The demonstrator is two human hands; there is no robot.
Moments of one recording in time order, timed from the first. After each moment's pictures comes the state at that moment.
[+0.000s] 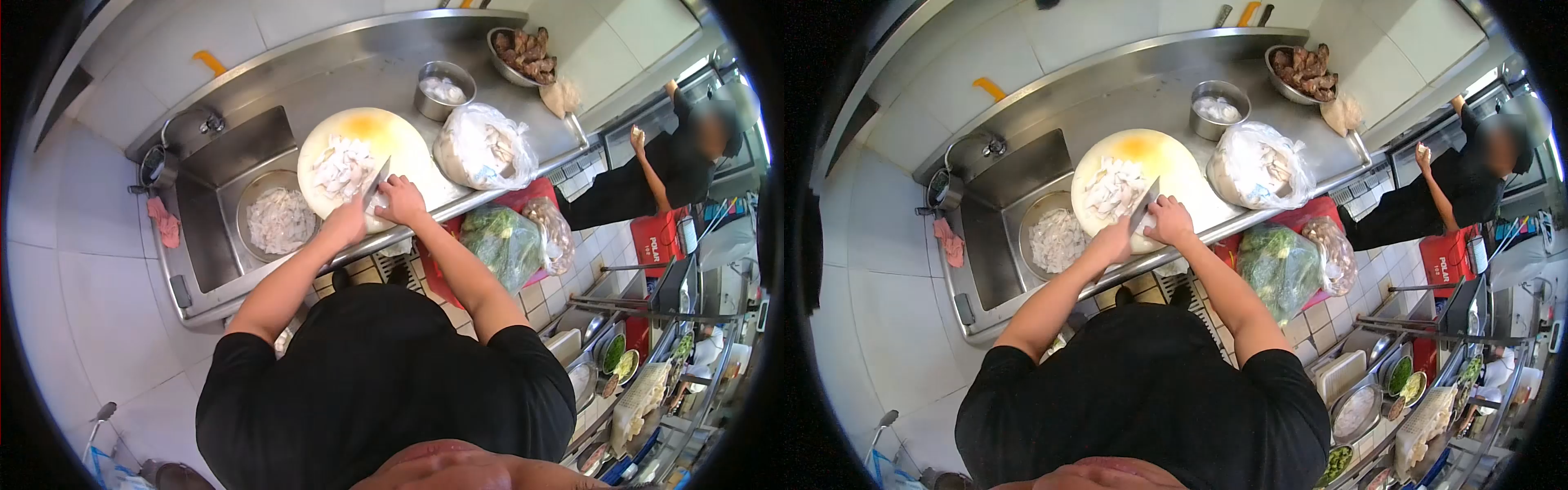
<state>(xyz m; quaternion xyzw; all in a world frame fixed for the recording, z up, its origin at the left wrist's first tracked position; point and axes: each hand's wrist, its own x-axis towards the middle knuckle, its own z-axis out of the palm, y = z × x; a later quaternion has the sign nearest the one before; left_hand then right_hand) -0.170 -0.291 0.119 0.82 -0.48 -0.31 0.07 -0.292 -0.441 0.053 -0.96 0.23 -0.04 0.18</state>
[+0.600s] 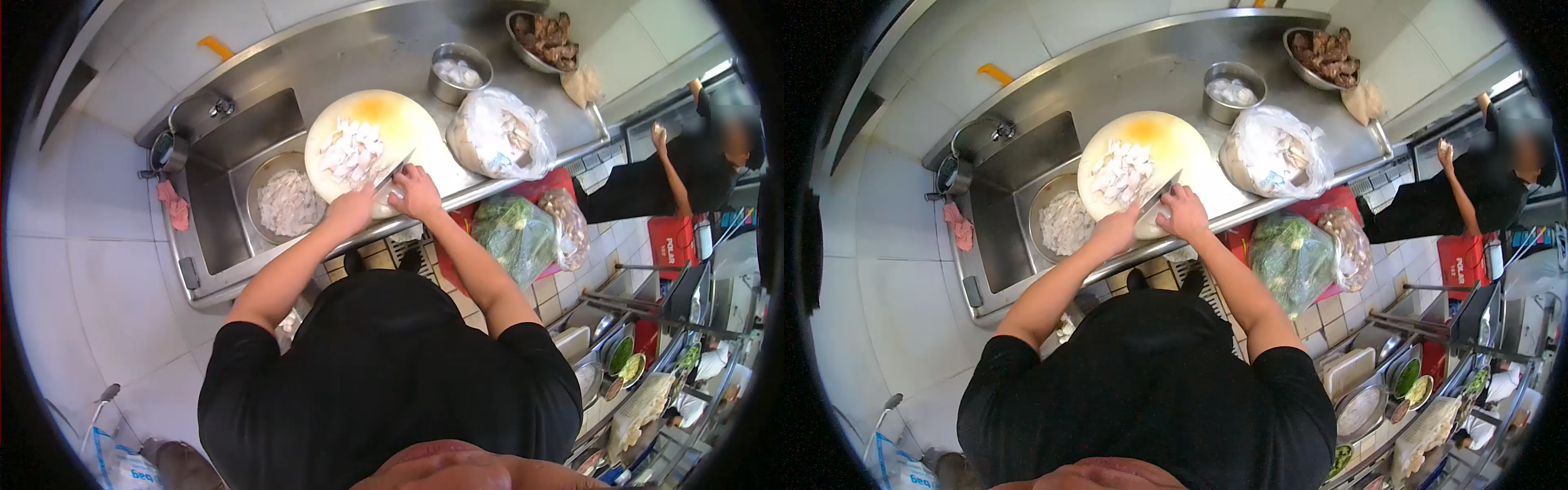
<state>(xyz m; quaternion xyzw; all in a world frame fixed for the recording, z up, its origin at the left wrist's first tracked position) -0.175 -0.288 0.114 0.81 -0.53 -0.24 0.06 -0.314 -0.441 0.043 -0.95 0.23 -0.11 0.21</state>
